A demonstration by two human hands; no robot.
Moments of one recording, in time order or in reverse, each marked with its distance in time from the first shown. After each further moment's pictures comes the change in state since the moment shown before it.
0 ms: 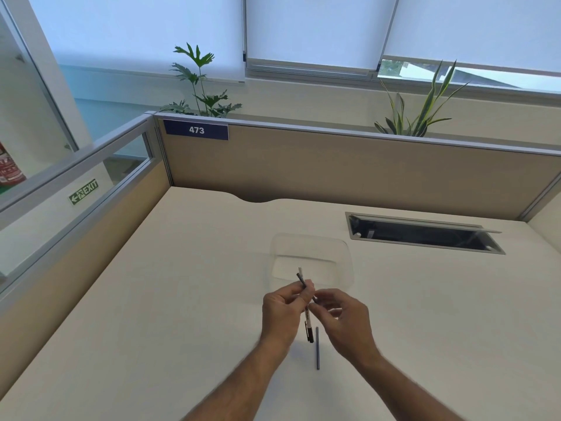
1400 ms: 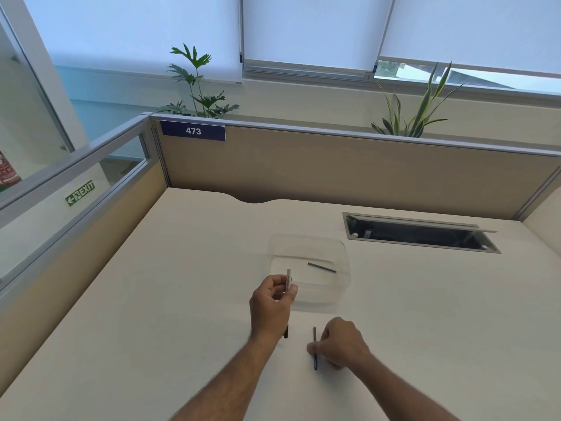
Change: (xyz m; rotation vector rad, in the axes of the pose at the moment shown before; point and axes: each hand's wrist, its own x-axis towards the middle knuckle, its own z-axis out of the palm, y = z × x) left_hand 0.019 -0.012 -0.017 0.371 0.211 0.105; right_hand 0.005 0.047 0.007 -0.565 -0.472 0.617
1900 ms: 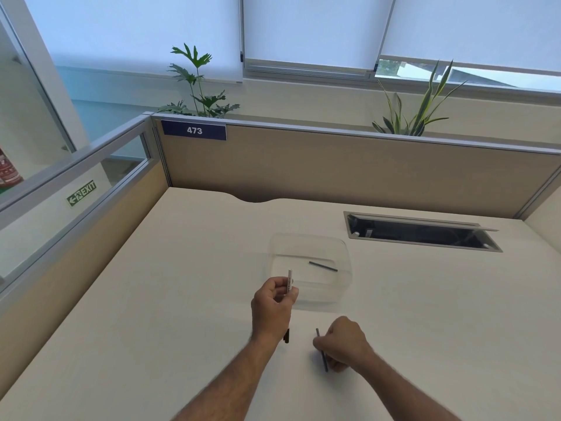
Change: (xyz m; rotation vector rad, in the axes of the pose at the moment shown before) left_hand -0.001 -0.006 -0.002 0.007 -0.025 -0.008; right_hand -0.006 0.000 -0.002 0.216 -0.034 0.039
